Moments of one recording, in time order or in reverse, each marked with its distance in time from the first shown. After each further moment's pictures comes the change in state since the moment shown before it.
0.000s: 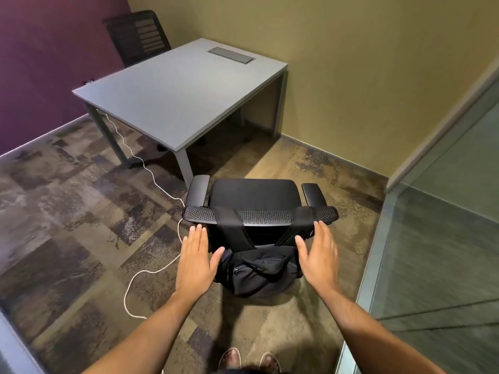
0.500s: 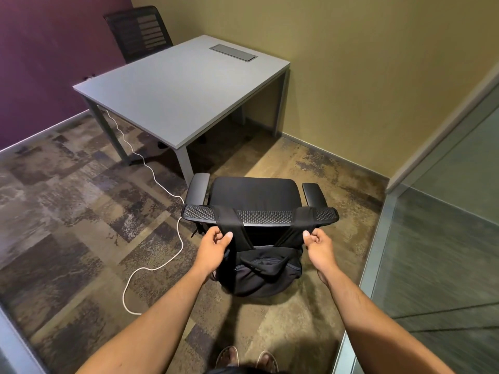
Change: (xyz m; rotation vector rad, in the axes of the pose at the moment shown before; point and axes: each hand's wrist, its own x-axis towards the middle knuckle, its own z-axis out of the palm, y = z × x) left_hand 0.043 0.028 0.020 -0.962 -0.122 -0.382; right_hand 0.033 0.013 0.009 0.628 -0.176 0.376
